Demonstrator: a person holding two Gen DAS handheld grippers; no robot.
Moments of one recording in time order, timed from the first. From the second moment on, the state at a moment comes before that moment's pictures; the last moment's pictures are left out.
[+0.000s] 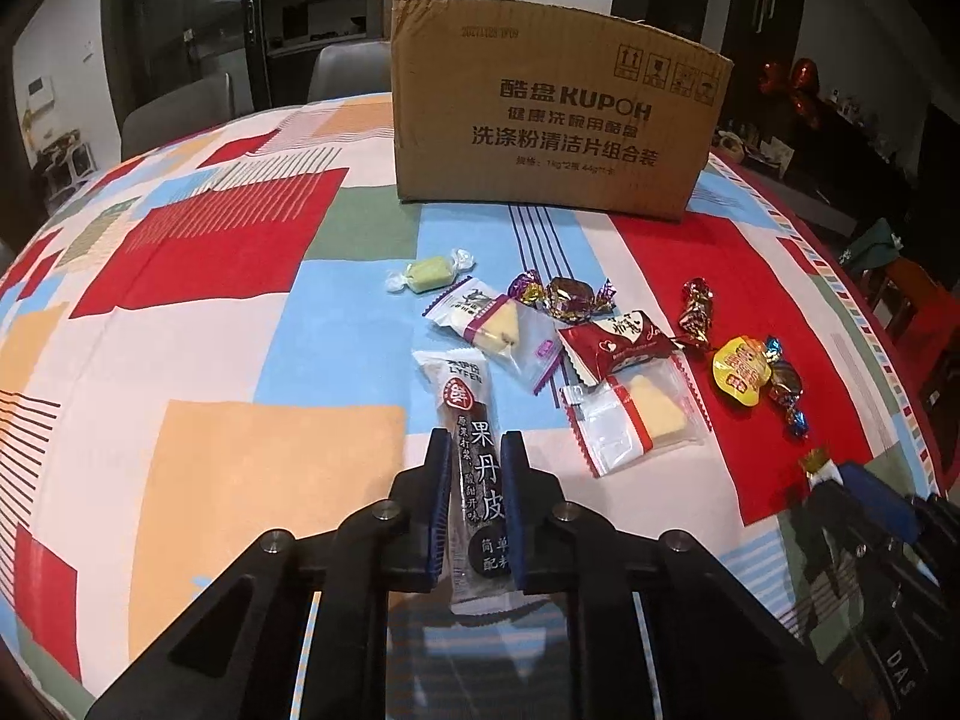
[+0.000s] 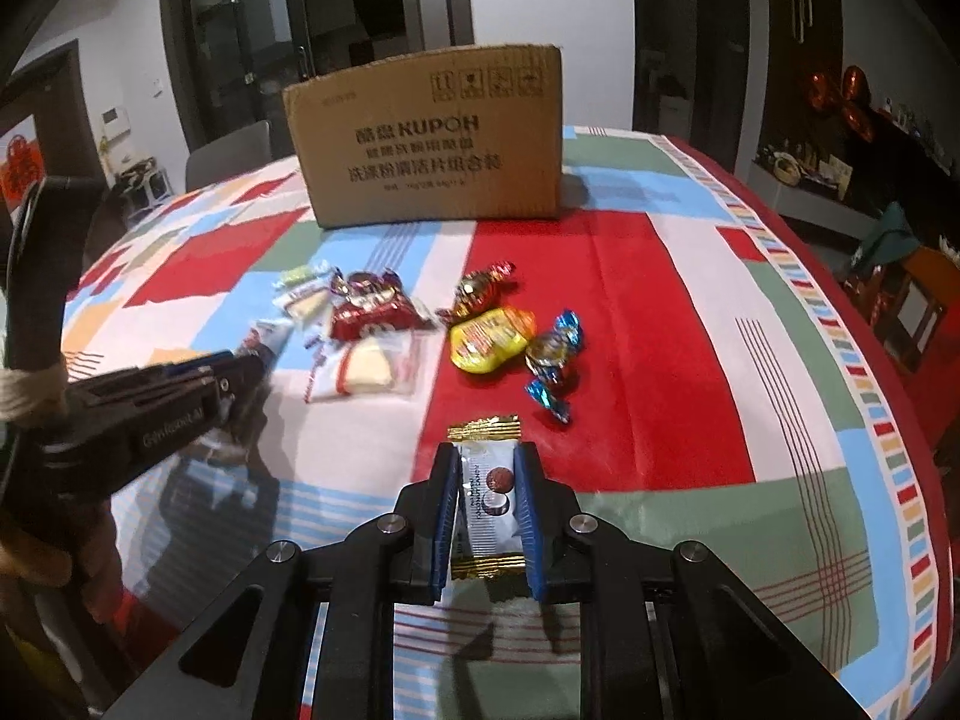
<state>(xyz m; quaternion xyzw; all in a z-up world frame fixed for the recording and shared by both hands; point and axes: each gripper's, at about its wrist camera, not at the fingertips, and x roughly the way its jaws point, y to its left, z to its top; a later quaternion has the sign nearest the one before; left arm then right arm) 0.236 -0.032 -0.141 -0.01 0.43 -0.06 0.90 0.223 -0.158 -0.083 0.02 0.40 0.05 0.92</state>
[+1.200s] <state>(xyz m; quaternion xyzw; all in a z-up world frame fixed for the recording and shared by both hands) 0.186 -0.026 -0.033 -0.01 0.30 -0.10 0.95 0.220 -0.140 0.002 0.03 0.29 0.10 0.95</state>
